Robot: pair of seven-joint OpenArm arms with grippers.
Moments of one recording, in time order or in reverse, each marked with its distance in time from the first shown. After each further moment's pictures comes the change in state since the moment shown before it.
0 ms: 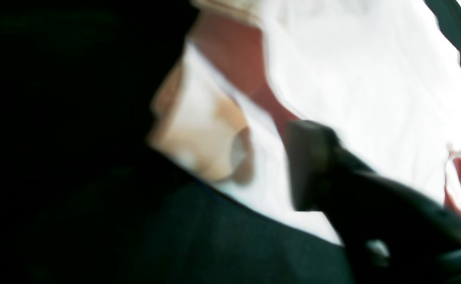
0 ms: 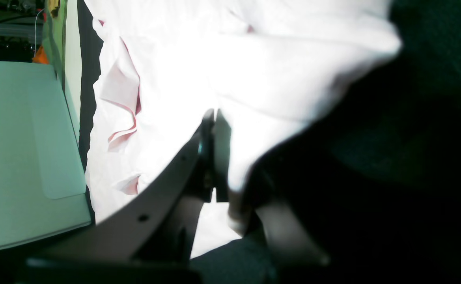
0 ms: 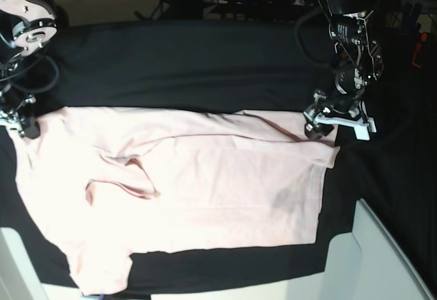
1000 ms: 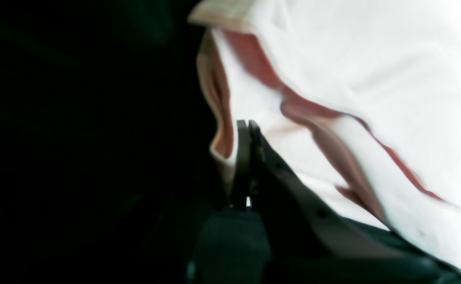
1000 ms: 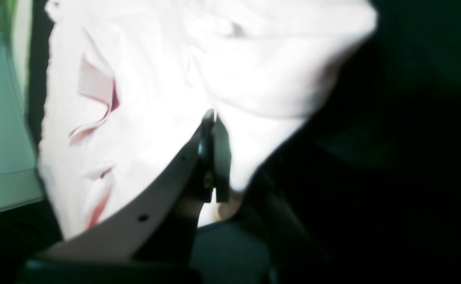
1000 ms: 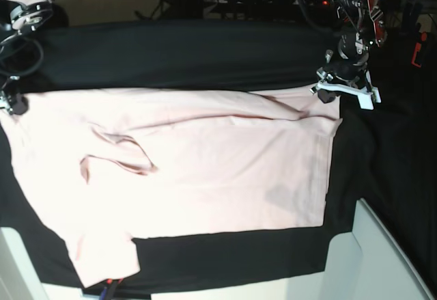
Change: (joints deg) left arm 12.8 0.0 0.2 12.4 0.4 0.6 -1.0; right arm -5.4 1.4 0.4 9.9 0.0 0.3 -10.5
